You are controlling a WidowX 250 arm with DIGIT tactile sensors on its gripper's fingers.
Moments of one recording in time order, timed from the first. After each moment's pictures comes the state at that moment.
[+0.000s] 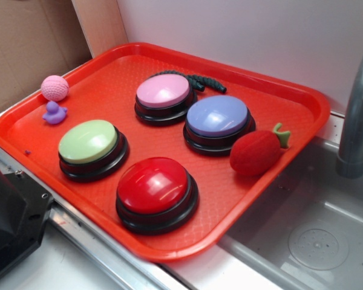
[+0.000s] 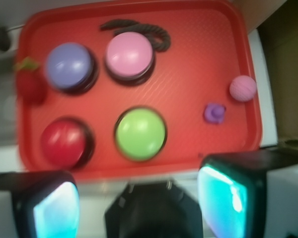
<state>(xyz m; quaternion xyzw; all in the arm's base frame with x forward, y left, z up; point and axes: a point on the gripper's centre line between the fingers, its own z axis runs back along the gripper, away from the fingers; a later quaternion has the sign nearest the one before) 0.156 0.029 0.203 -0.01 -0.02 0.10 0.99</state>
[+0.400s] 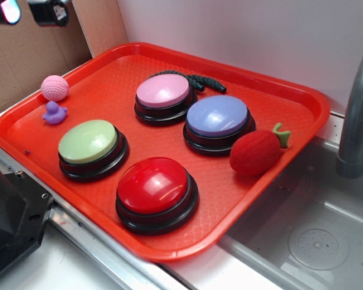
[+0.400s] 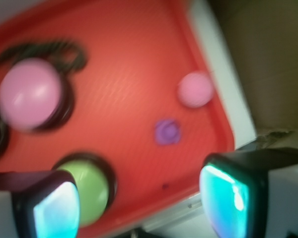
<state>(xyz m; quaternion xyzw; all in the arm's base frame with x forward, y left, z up) 0.174 0.099 0.150 0.02 -0.02 0.27 0.96</state>
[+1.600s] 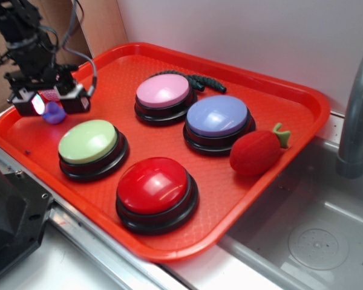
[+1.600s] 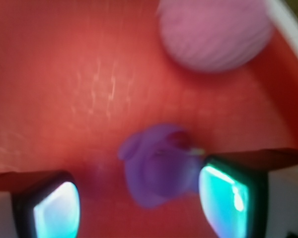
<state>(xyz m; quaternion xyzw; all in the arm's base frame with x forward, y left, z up) 0.178 0.113 0.019 -0.02 -0.01 0.29 0.96</state>
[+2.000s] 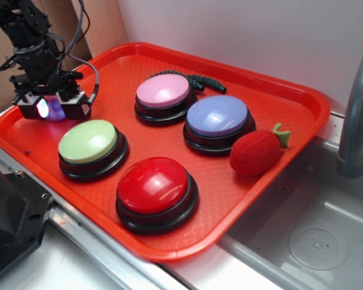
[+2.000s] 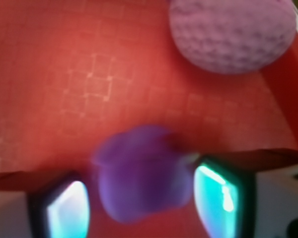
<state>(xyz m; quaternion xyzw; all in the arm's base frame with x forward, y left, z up) 0.181 0.118 0.017 0.00 -0.01 0.28 0.96</state>
